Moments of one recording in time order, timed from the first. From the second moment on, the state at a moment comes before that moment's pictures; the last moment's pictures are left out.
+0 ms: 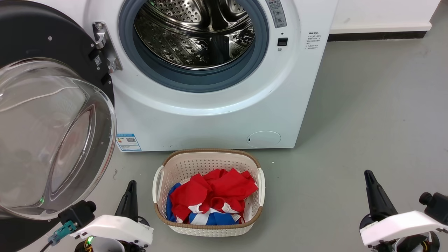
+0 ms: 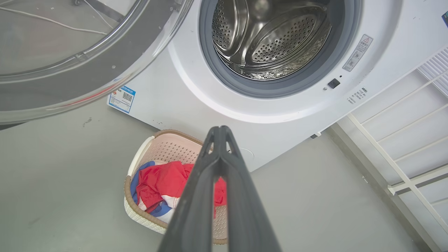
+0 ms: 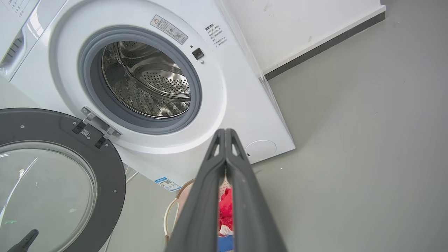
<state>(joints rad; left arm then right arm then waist) -0.07 0.11 -0.05 0.28 -0.72 -0.04 -0.12 0.01 -0.06 -0.05 0.11 0.61 0.13 -0.03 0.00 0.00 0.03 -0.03</state>
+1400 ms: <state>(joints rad) -0.09 0.08 0.04 0.26 -1.19 -0.08 0.00 -0.05 -0.06 -0.07 0.18 1.15 0.13 0.03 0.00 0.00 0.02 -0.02</state>
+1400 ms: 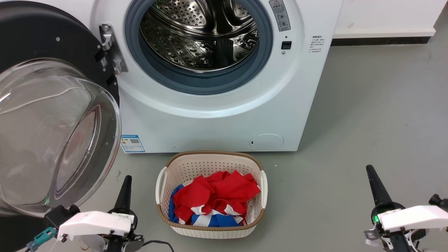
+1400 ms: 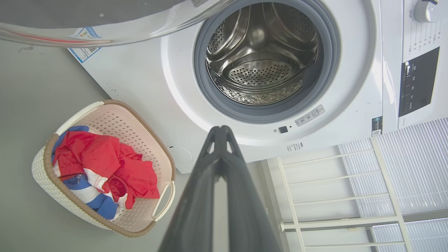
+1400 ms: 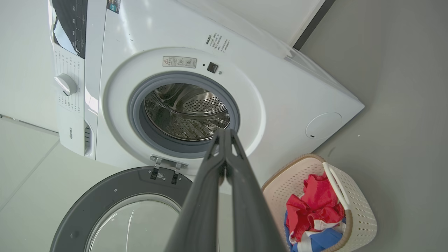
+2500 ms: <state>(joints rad) -0.09 0.06 0.08 0.25 -1.45 -0.11 0.07 -0.08 -0.06 -0.08 0.22 1.45 0.13 0.07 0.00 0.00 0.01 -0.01</state>
